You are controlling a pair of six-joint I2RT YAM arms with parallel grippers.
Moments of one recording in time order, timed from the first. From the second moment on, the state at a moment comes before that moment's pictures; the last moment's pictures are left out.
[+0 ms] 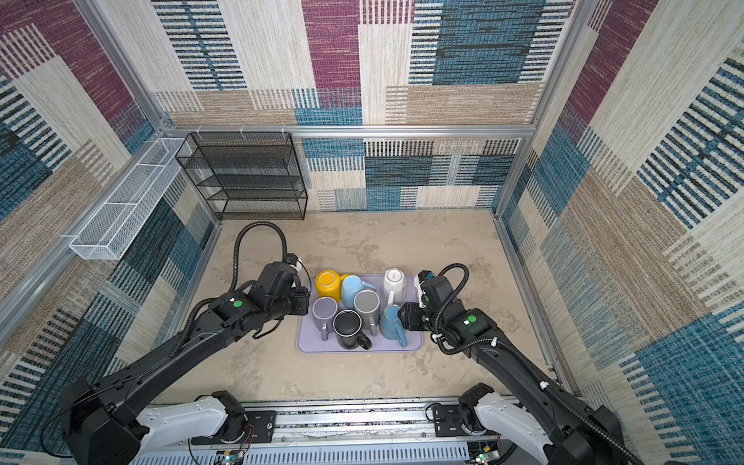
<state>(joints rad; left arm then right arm) -0.64 1.17 0.98 -0.64 -0.19 -0.47 0.52 0.96 0.71 -0.62 -0.15 0.53</state>
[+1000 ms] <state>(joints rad) -0.60 1.01 0.99 -0.53 -0.24 -0.30 0.65 1.14 0.73 -0.65 -0.07 0.54</state>
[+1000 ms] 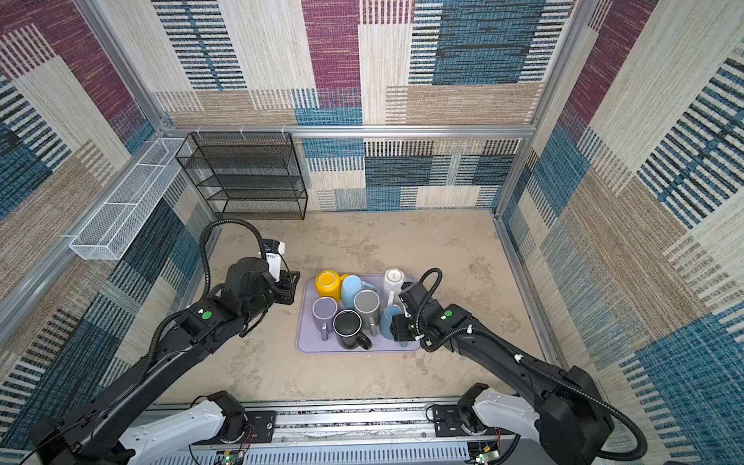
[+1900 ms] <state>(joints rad) -0.60 1.02 0.99 -0.55 -0.26 -0.31 0.68 1.28 0.80 -0.68 -0.04 0.53</state>
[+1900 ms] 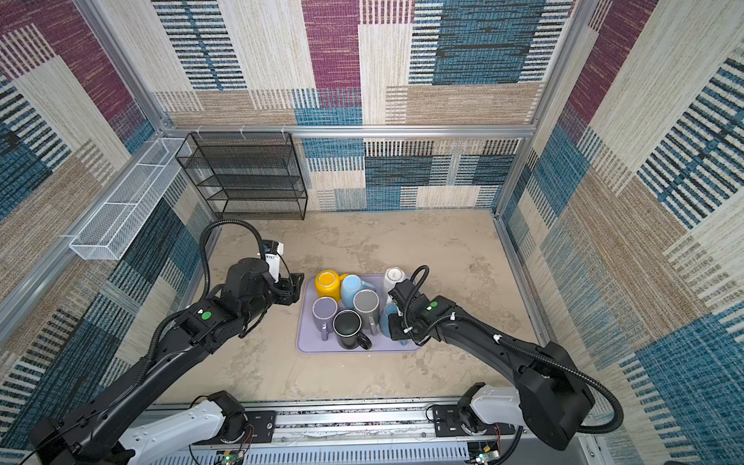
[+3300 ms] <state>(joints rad) -0.59 1.11 1.04 -0.58 -0.15 -0.32 0.68 1.21 0.88 -0.77 -0.02 0.48</state>
